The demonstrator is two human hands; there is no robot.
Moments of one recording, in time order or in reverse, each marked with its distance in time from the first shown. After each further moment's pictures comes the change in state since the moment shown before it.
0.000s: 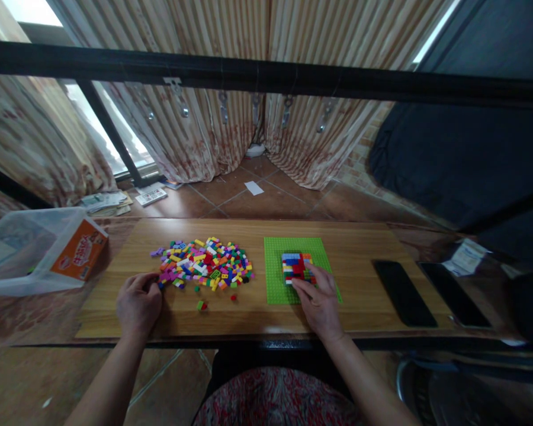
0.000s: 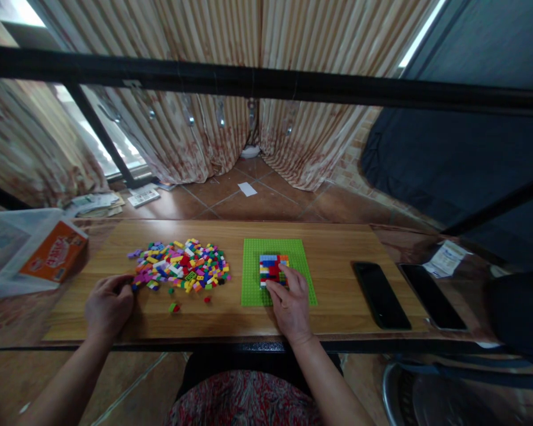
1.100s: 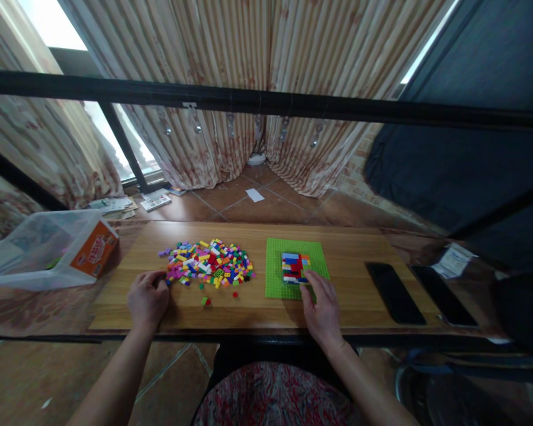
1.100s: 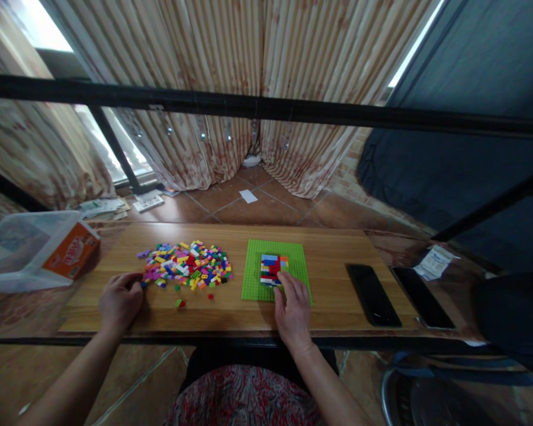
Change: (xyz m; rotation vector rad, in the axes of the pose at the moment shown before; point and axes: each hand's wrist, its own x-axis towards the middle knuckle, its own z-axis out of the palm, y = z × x) left_hand -0.003 0.008 -0.006 -0.046 -0.008 -0.016; right_hand -0.012 -0.015 -0.016 0.037 0.032 0.128
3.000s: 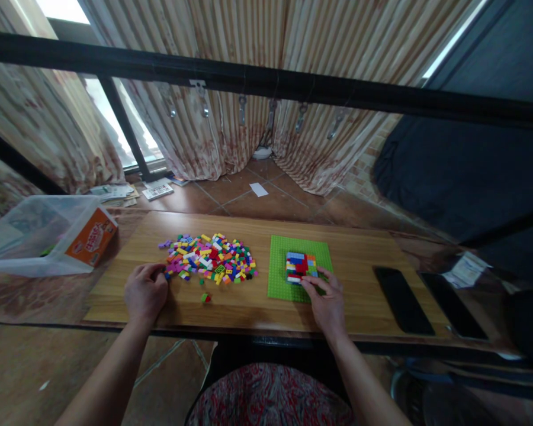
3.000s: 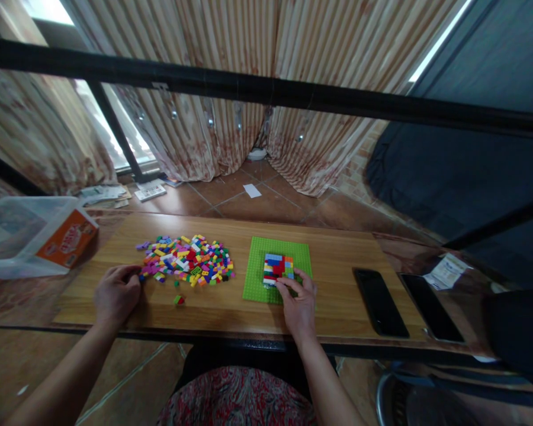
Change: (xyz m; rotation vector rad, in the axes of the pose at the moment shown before) left_hand 0.001 -0.006 0.006 0.025 0.032 0.011; right_hand 0.012 0.018 0.015 0.174 -0.030 0.333
